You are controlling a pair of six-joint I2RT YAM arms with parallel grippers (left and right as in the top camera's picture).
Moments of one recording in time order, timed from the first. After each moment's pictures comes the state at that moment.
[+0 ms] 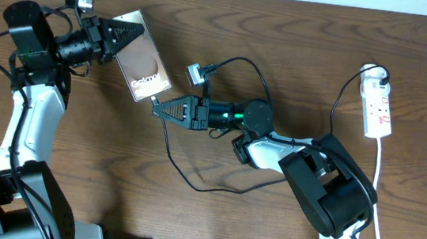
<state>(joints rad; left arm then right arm) 0.28 1.60 1.09 0.26 1.34 -0.98 0.68 2.06 0.96 1.53 -0.97 1.58</state>
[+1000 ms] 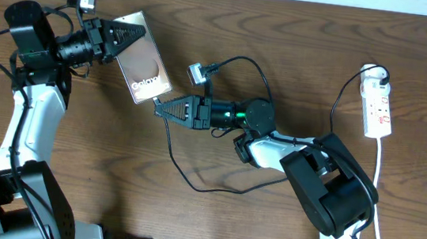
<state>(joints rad) 0.28 1.60 1.09 0.26 1.37 -0.93 0.66 2.06 0.96 1.53 -1.00 1.58</state>
